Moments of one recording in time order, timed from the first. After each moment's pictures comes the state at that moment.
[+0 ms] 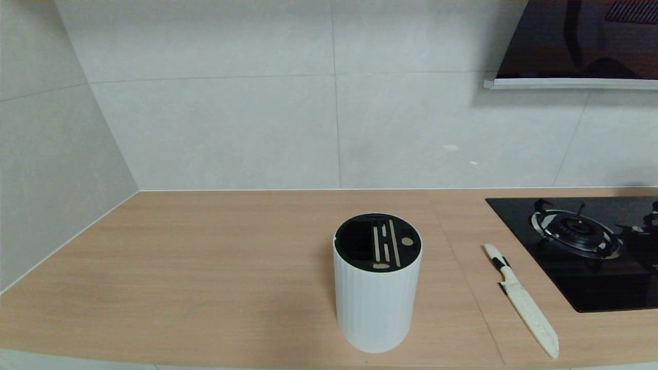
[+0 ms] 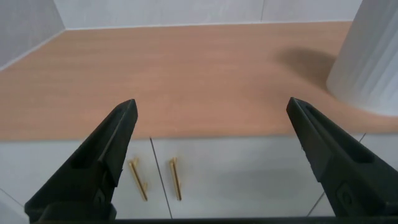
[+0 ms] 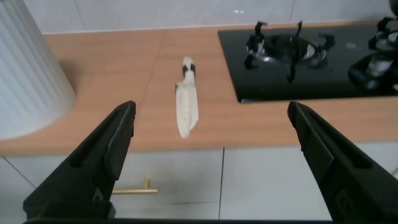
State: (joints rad) left arm 0.00 0.00 0.00 0.00 -0.02 0.01; right arm 0.00 0.00 0.00 0.01 -0.05 0.02
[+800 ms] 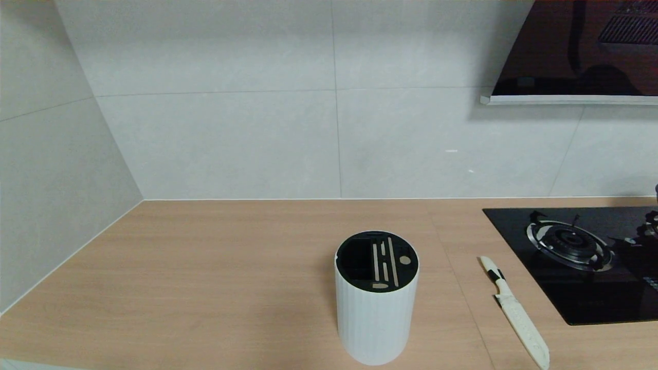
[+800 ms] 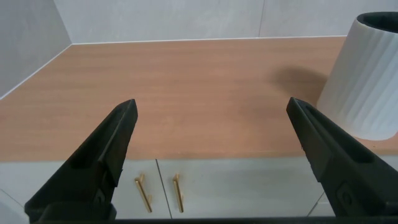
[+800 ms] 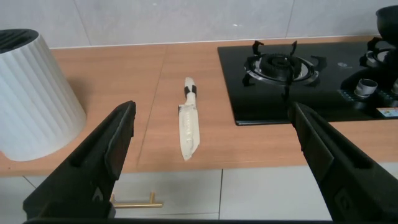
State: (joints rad) left arm 0.00 0.00 0.00 0.00 -0.02 0.01; right arm 0.00 0.00 0.00 0.01 -0.05 0.02
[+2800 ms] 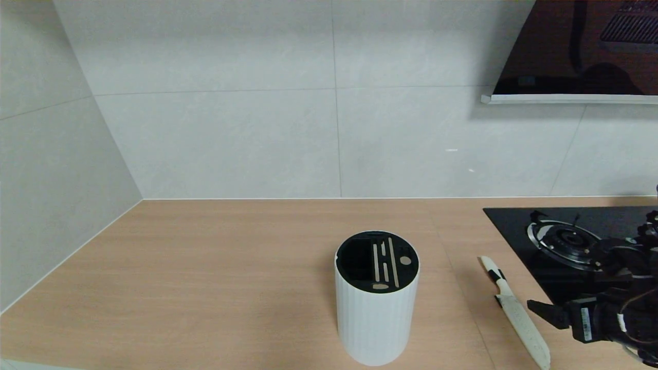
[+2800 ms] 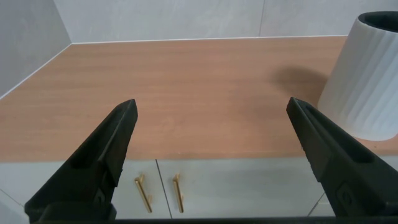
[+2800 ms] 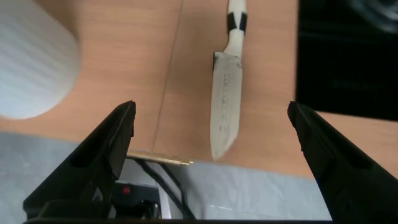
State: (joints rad) left arm 0.00 0.00 0.00 0.00 -0.02 0.01; right arm 0.12 1.49 -0.26 -0.61 0.00 0.00
